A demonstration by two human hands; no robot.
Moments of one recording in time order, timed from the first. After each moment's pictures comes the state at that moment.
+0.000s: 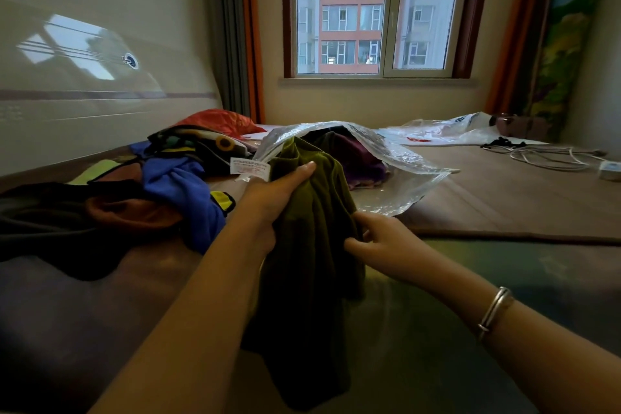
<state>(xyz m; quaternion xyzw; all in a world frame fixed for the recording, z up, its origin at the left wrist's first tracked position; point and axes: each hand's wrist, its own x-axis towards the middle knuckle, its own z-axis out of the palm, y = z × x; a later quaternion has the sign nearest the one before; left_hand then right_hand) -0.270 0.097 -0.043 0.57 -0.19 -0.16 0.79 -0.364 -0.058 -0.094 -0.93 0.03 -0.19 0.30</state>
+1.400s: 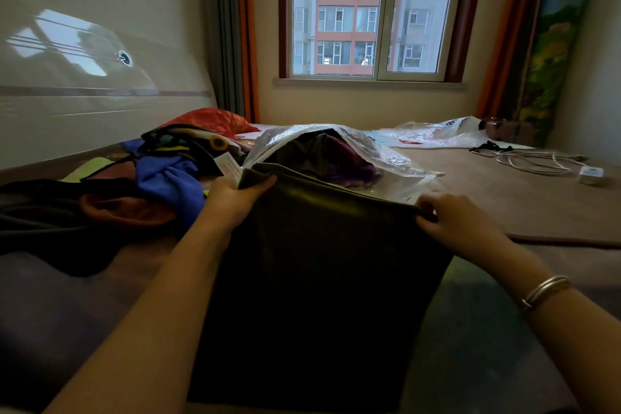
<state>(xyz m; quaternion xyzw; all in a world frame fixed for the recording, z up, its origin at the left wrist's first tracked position) -0.232 0.120 -0.056 0.69 -0.19 -0.04 0.69 -0.415 -0.142 -0.066 -0.95 0.17 -0.24 0.09</state>
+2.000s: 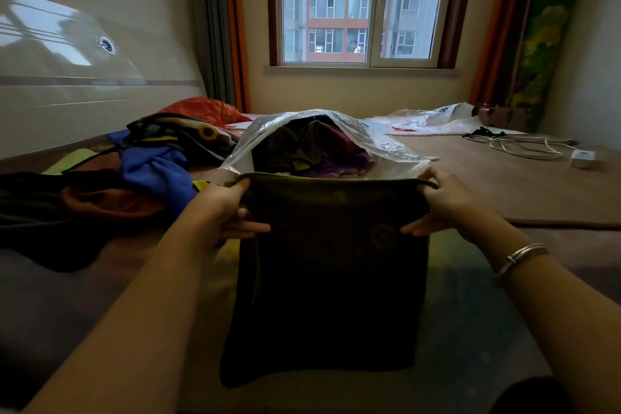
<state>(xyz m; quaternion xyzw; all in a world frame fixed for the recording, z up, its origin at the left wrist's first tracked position) -0.232 0.121 -0.065 0.74 -0.11 -0.21 0.63 -0.403 -0.134 -0.057 -0.77 0.32 -0.21 0.51</state>
